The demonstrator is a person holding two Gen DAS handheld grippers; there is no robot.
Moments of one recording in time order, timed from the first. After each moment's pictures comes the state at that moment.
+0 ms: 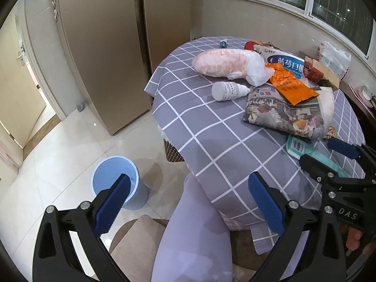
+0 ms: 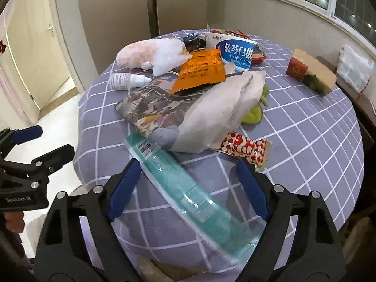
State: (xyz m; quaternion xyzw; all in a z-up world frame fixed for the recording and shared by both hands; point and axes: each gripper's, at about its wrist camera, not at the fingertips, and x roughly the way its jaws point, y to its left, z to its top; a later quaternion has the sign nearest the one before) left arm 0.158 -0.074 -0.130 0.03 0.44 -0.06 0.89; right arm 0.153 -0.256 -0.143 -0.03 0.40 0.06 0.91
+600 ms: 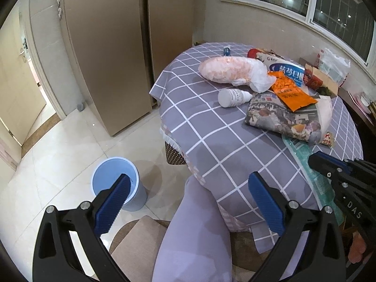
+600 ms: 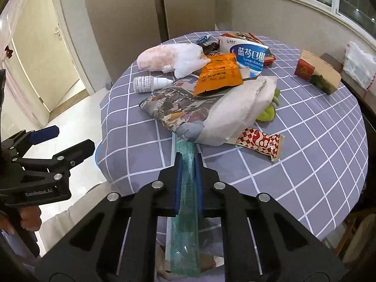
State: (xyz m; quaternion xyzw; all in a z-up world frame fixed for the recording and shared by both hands) left arm 0.151 -0.061 -0.121 0.01 0.43 -0.06 0.90; right arm 0.134 -0.239 -0.131 -0.01 0.41 0.09 0.91
